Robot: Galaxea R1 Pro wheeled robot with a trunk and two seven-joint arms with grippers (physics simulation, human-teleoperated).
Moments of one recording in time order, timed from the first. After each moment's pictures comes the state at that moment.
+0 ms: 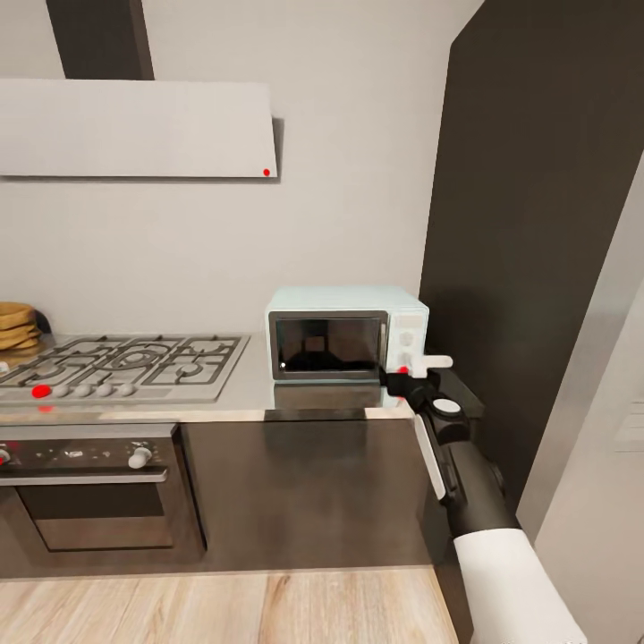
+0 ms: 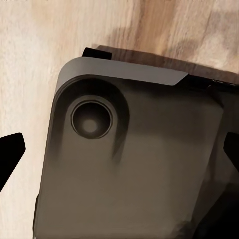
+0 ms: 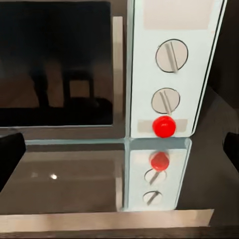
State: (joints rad) left arm 0.00 -0.02 0.00 -0.12 0.21 0.00 0.00; right arm -0.69 0.14 -0.01 -1.25 0.11 0.48 -0.04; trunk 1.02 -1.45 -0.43
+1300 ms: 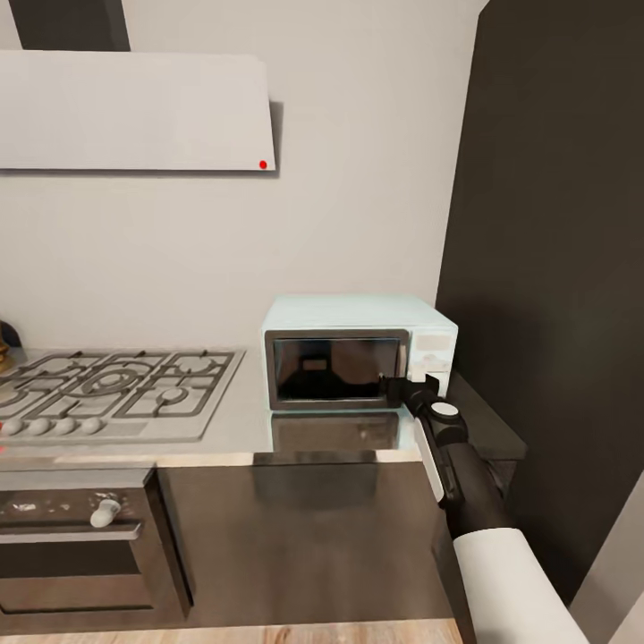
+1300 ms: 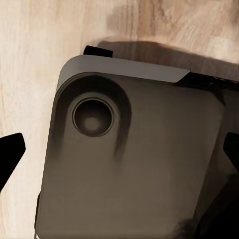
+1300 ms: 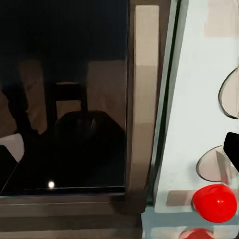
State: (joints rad) left arm 0.00 -0.01 0.00 -0.11 0.21 0.00 0.00; right arm -0.69 0.14 -0.01 -1.21 0.11 0.46 -0.04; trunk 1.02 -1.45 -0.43
